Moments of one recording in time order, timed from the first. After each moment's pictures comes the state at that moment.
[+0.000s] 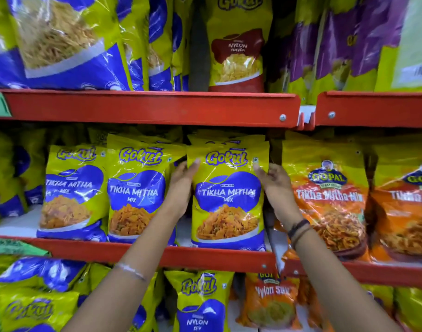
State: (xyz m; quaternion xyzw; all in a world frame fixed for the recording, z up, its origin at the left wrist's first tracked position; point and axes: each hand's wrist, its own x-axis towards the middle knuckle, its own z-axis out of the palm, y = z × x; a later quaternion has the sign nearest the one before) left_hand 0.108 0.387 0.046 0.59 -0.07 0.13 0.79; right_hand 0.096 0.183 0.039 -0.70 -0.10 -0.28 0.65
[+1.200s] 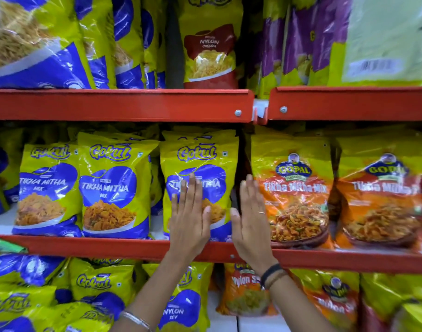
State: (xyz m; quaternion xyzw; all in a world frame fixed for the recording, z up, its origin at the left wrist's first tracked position) left_hand 0.053 0.319 -0.041 0.87 -0.14 0.40 0.24; right_hand 0.036 0.171 -0.038 -0.85 -0.17 -0.41 0.29
